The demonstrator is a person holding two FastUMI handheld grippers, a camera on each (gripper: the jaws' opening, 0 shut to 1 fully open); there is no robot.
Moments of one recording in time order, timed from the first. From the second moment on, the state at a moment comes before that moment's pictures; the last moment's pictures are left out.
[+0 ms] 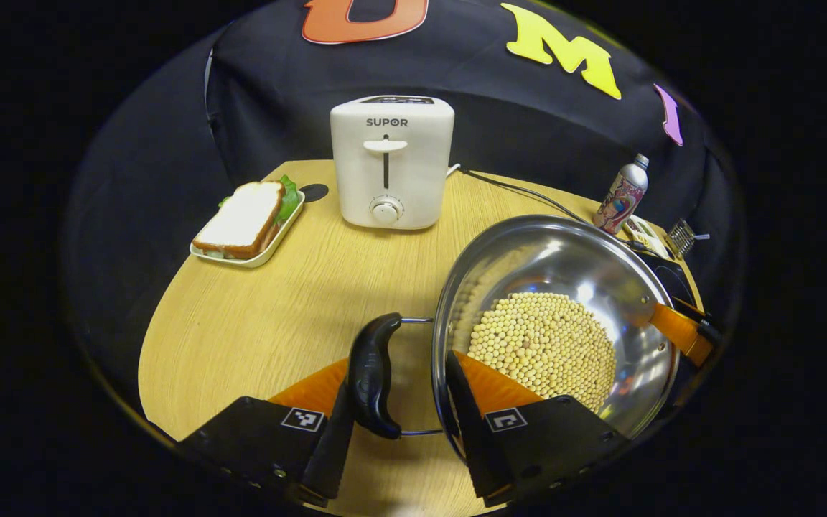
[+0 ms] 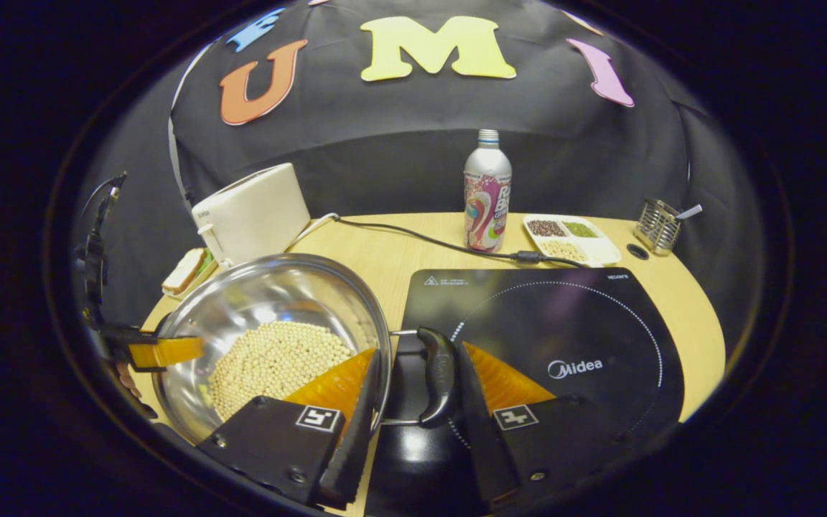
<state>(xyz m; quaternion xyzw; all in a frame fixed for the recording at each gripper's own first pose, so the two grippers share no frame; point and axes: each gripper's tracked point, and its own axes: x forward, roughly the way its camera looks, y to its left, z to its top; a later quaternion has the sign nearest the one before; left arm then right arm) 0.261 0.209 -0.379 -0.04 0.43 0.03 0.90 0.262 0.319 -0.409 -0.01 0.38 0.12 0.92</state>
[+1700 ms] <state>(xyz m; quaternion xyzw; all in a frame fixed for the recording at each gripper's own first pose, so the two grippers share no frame) 0.231 0.065 -0.201 -0.06 0.37 0.00 0.93 0.241 0.173 -0.204 0.01 0.30 0.16 0.94</state>
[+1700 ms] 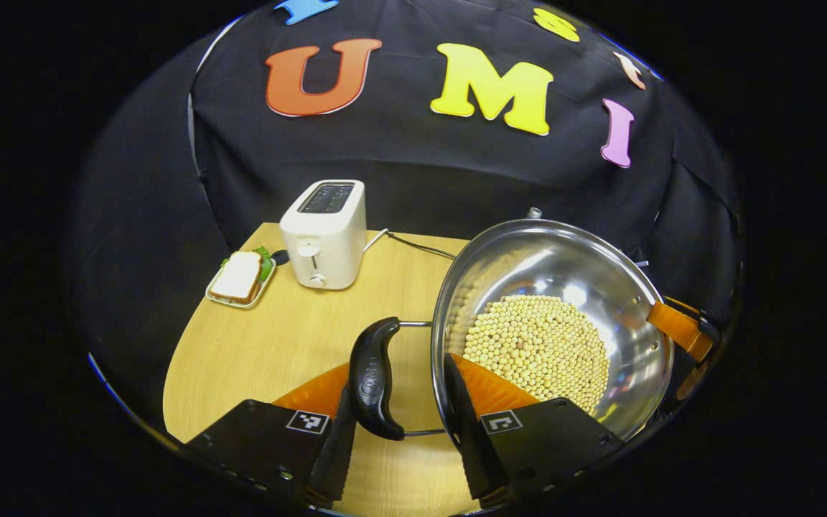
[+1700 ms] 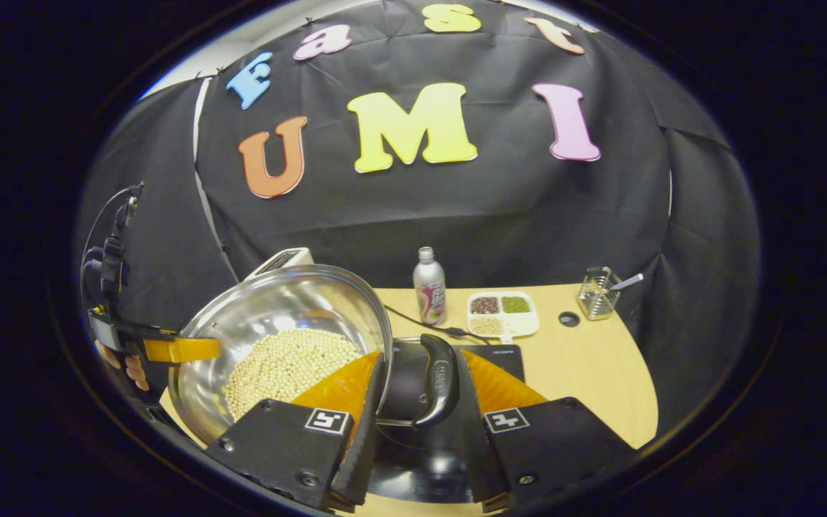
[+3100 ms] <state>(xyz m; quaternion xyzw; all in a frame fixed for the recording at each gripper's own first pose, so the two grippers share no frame) 0.312 -0.051 -0.308 -0.04 0.41 -0.03 0.91 0.312 0.052 -0.317 0.03 0.34 0.11 0.93</state>
